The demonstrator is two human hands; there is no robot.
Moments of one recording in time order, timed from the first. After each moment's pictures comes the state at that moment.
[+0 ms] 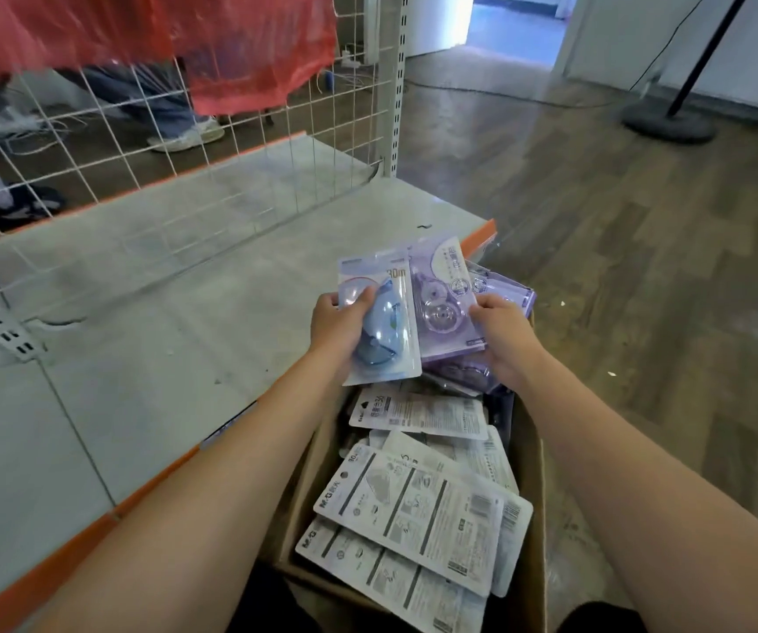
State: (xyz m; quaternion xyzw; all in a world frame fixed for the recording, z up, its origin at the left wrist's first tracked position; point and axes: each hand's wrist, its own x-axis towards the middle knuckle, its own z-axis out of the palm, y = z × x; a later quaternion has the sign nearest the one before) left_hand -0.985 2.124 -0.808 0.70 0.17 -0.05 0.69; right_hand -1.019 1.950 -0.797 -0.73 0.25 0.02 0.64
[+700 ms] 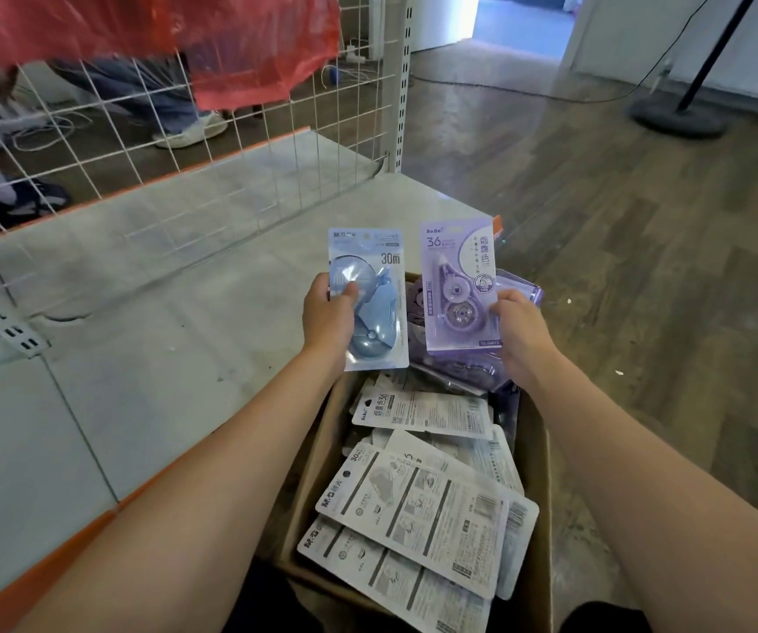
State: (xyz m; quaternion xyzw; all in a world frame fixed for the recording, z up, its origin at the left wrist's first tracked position) left_hand -0.982 2.130 -0.805 0.72 0.13 0.04 0.68; right_hand -1.012 1.942 -0.802 -0.69 0.26 -0.04 0.67
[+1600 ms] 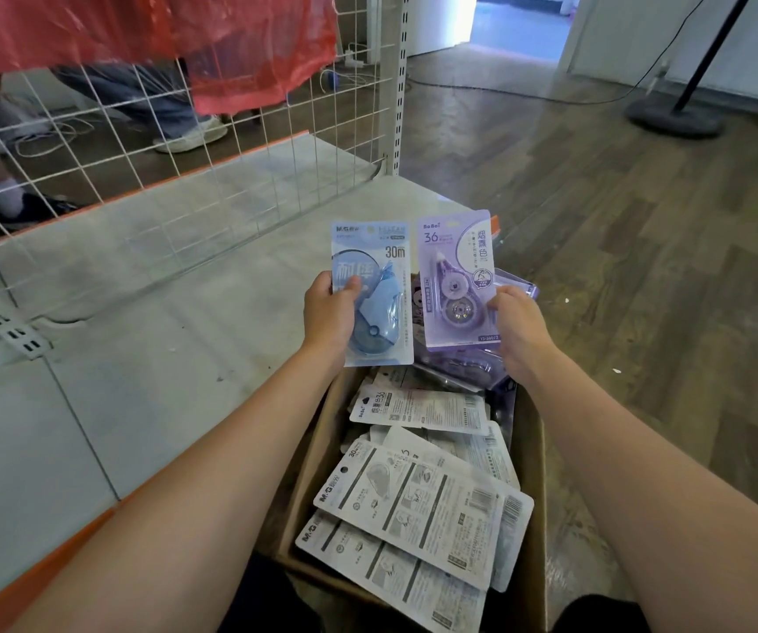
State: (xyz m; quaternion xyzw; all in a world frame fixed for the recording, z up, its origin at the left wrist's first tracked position) left_hand -0.985 2.127 -0.800 0.71 0.13 0.02 0.70; right_hand -1.017 1.940 -0.795 -0.70 0.28 -0.04 0.65
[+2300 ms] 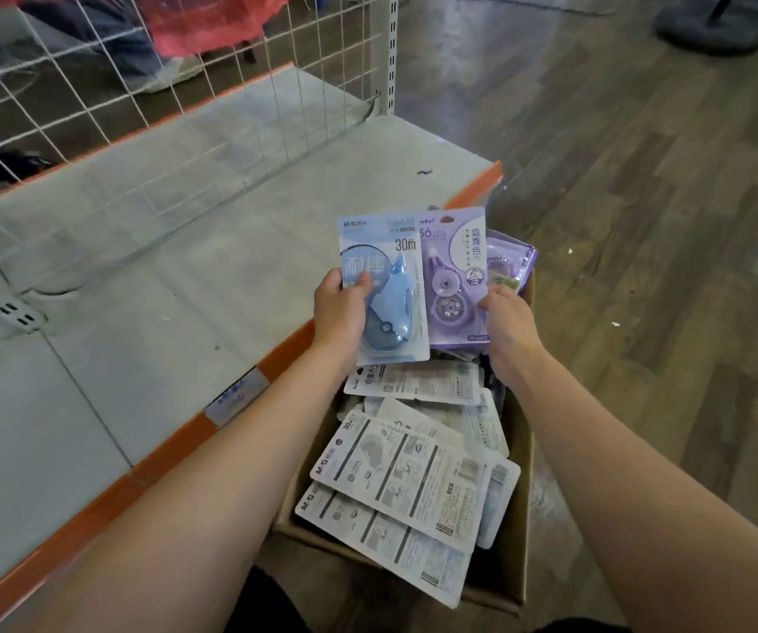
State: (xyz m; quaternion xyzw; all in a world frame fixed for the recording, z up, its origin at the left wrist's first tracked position) left_hand -1.007 2.107 -0.800 0.70 0.17 -0.04 0.69; right_hand -1.039 1.949 -0.803 -0.65 0.34 0.01 0.67
